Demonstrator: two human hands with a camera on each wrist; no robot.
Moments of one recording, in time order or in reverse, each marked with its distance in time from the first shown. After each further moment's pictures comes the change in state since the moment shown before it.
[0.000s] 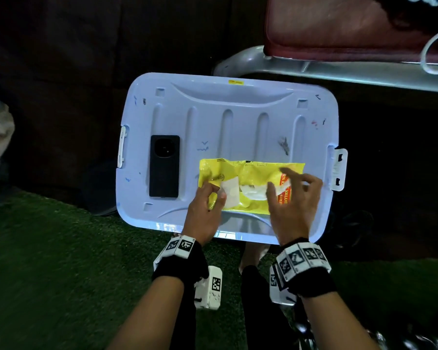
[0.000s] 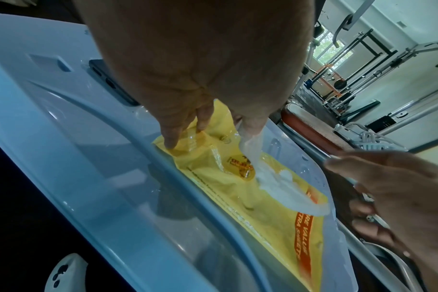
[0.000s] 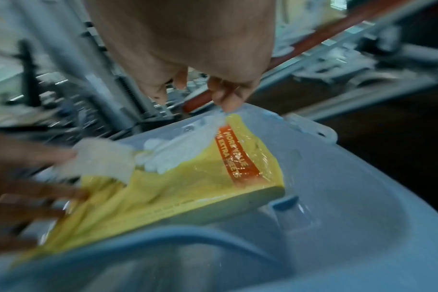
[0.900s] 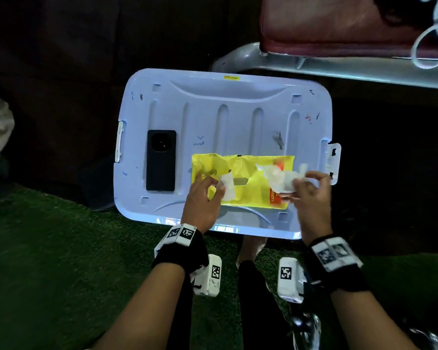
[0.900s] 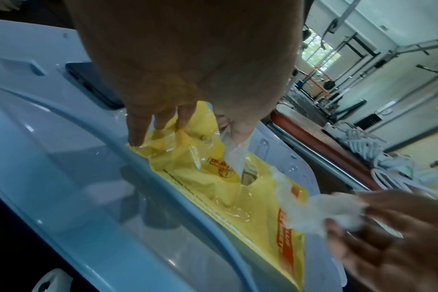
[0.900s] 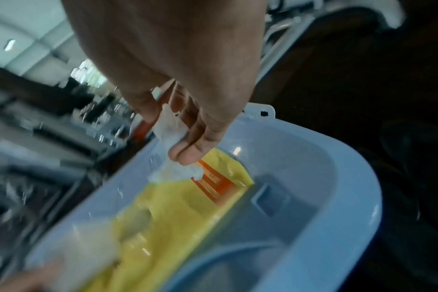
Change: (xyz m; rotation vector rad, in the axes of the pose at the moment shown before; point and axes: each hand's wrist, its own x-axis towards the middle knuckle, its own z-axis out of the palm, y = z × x) left_hand -0.001 0.020 0.004 0.110 0.004 -0.063; right_hand 0.019 0.027 -0.040 0.676 -0.188 0.499
